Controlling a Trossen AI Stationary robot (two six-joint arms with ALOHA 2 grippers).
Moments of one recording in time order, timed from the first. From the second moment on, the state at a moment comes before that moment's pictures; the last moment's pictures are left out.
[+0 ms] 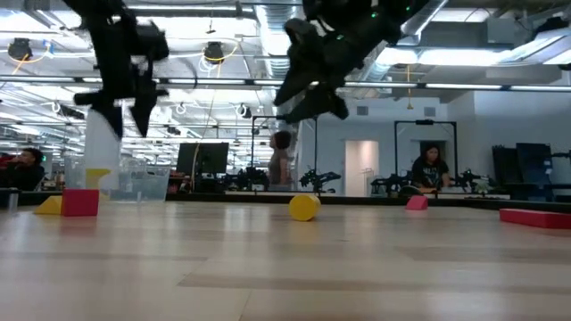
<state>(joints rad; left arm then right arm) 0.94 1.10 0.89 -0.93 -0.14 -0.35 -0.15 1.72 1.27 -0.28 -0.12 0.48</state>
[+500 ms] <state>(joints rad) 0.64 0.84 0.86 -0.51 0.06 -0.17 0.04 1.75 1.27 -0.30 0.07 0.40</state>
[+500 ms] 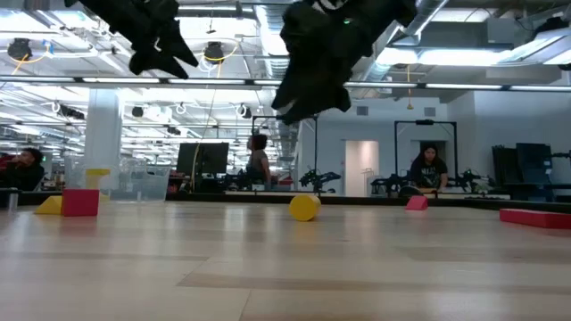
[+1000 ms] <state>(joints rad) 0.44 0.84 0.83 -0.52 0.09 -0.17 0.05 1.88 1.29 -0.49 0.04 -0.76</state>
